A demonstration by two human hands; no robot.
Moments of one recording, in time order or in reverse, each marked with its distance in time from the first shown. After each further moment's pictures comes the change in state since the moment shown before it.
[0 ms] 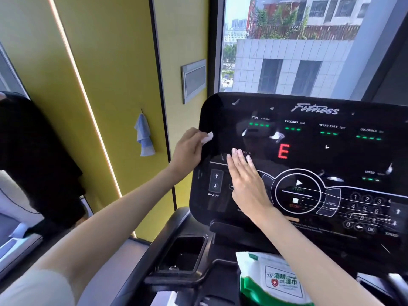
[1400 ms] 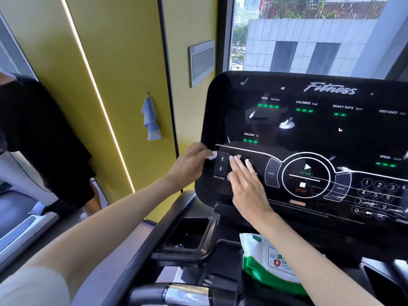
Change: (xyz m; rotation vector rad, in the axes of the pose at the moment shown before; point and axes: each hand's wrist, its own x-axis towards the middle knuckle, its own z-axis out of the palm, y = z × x) left_hand -0.070 -0.001 0.004 0.083 -0.232 0.108; right_hand -0.043 -0.018 0.026 0.086 0.050 -0.058
